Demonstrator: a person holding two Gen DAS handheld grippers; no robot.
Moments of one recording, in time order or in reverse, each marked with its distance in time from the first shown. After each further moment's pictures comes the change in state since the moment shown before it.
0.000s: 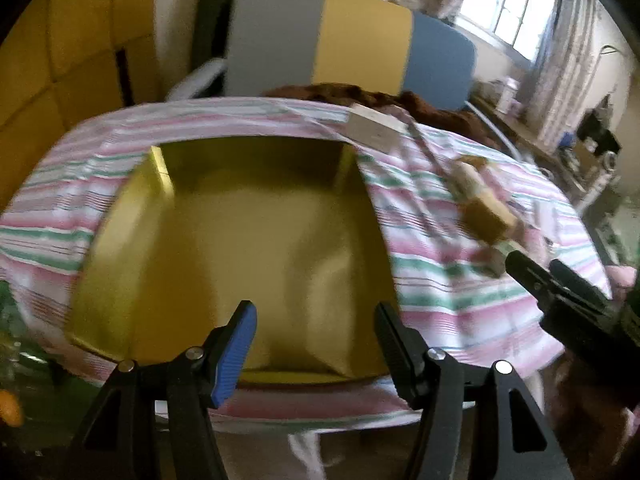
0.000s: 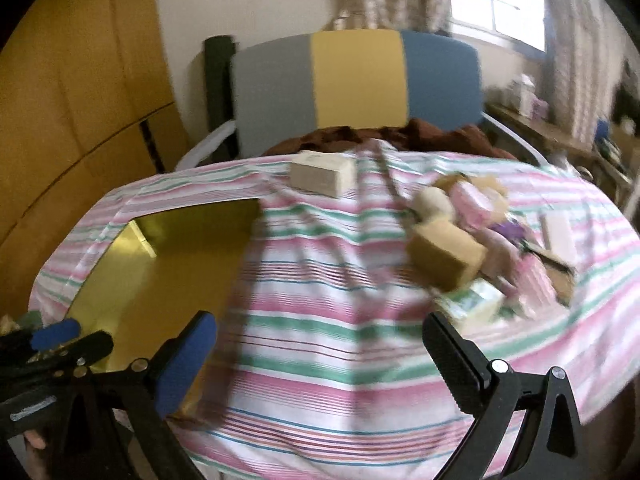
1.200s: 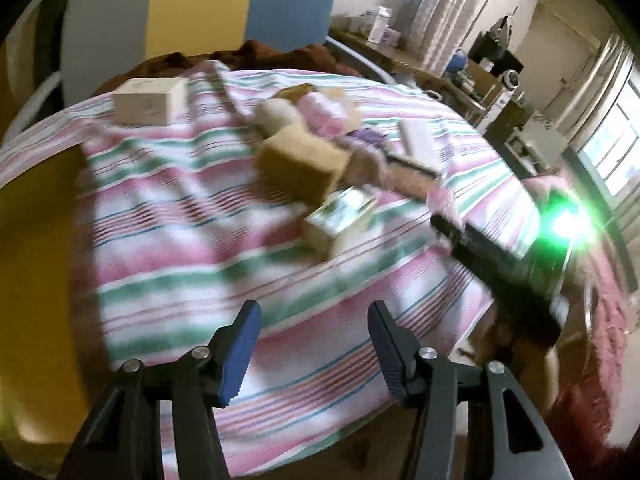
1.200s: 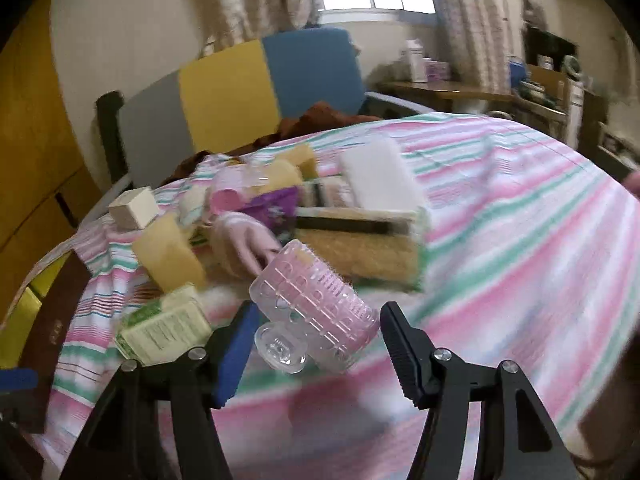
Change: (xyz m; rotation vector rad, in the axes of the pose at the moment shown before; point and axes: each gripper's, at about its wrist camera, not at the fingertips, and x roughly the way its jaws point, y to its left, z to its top) left arm 0.081 -0.180 0.012 0.271 0.155 -0.333; right arm 0.031 -0.224 -0.035 0.230 -0.083 -0.204
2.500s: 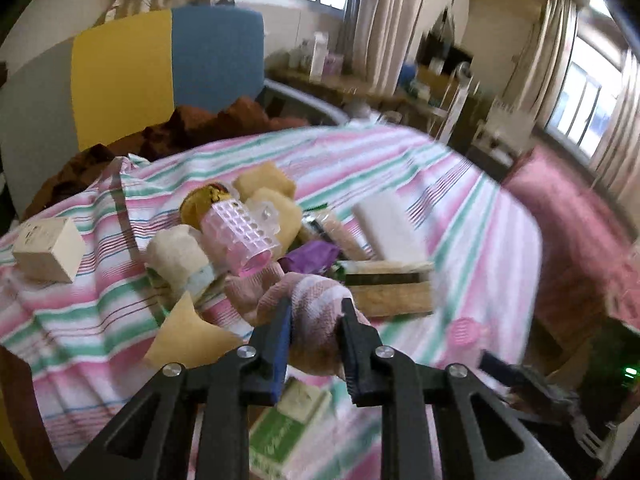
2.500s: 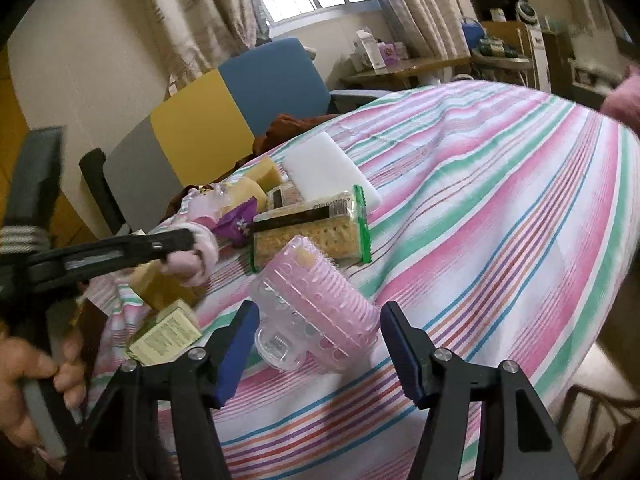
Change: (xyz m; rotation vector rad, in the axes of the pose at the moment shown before) left arm 0.066 -0.046 0.099 0.222 -0.161 -0.053; right arm -0.014 -0.038 -0.011 0.248 -0.011 0.119
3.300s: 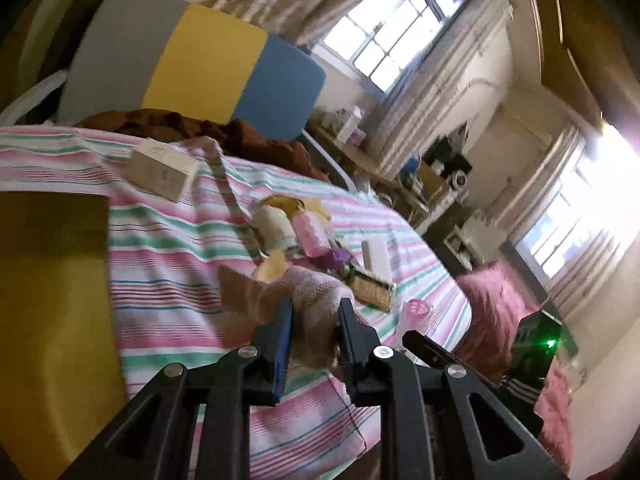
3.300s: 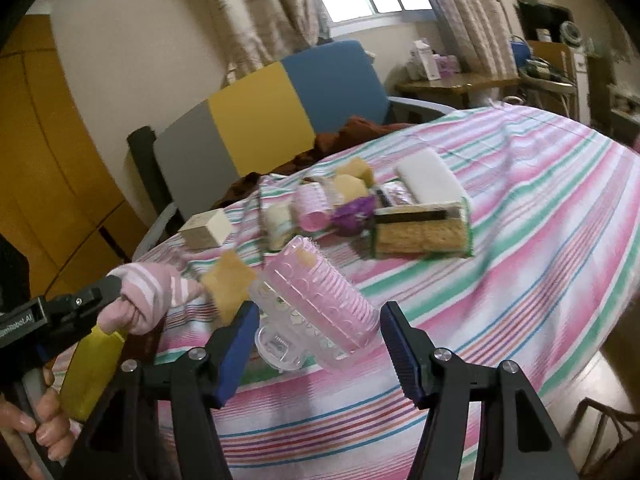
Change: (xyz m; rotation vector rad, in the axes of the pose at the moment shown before) left arm -0.152 0.106 -0.095 -0.363 -0.216 -0.146; right arm -0.043 0.097 -0.019 -0.146 0.003 0.114
